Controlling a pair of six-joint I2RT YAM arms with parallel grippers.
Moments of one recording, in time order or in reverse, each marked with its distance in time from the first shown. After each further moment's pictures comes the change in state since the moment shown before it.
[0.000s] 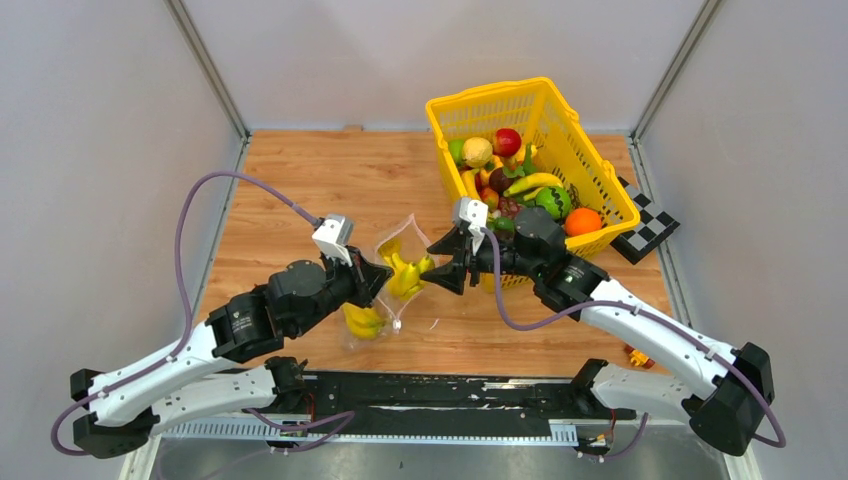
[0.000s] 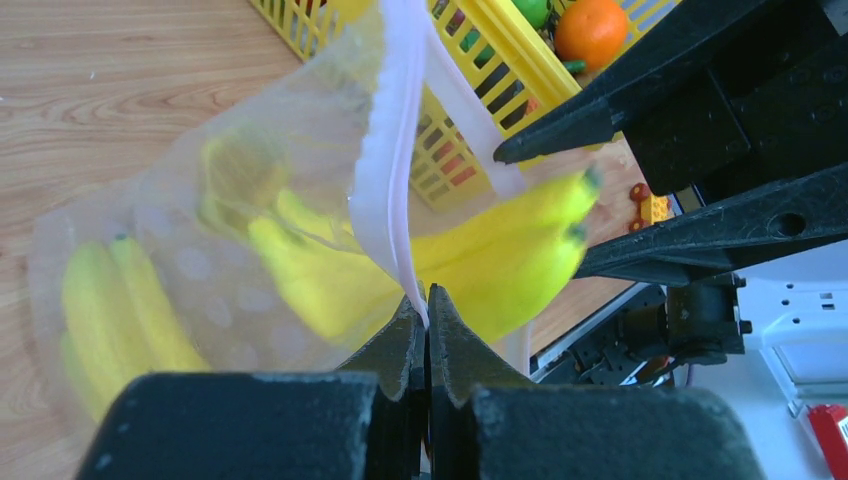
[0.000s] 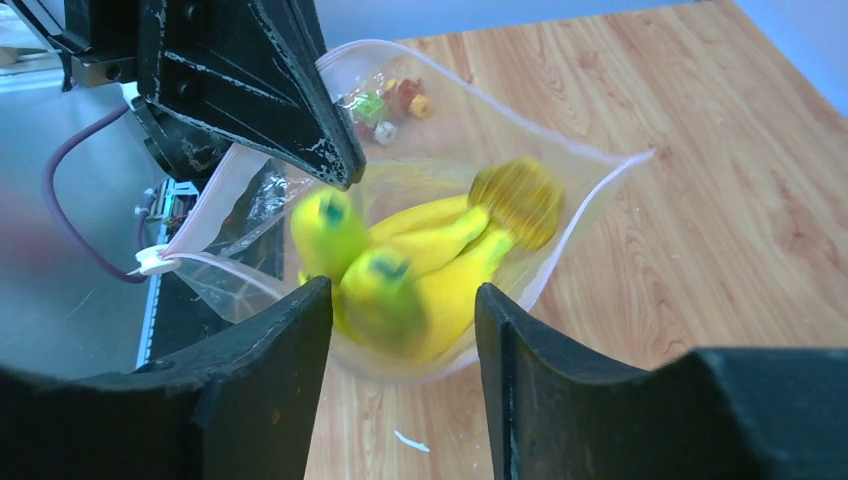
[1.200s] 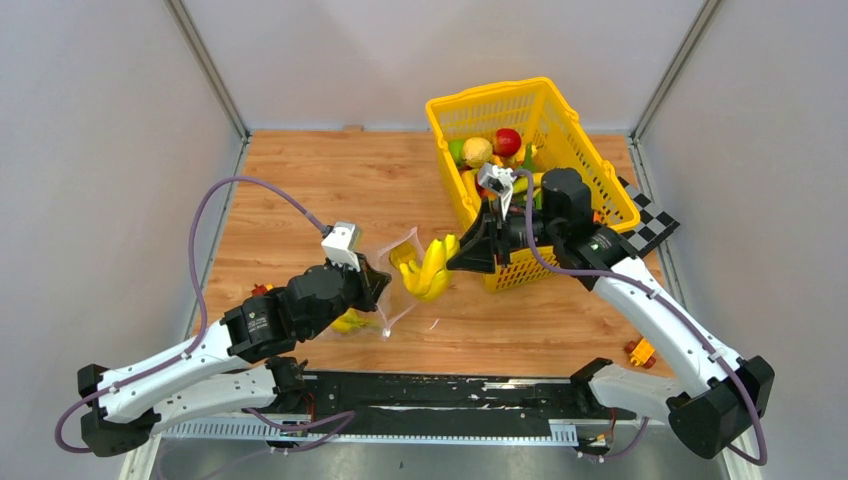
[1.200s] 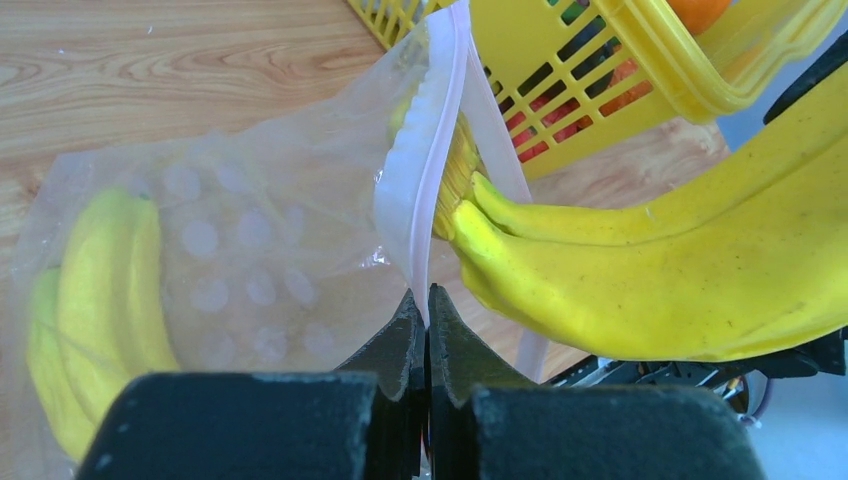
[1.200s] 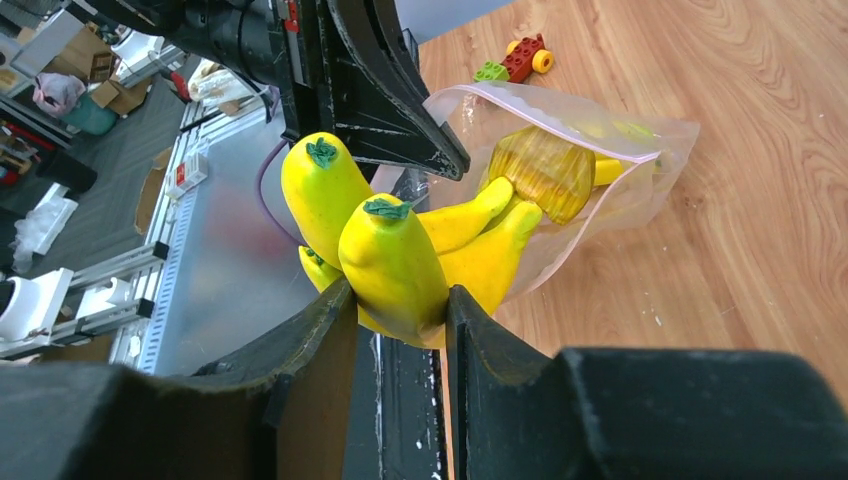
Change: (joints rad) left arm 0.000 0.018 -0.077 -0.010 -0.074 -0.008; right arm -0.255 0.039 0.197 -0.301 -0.425 0.227
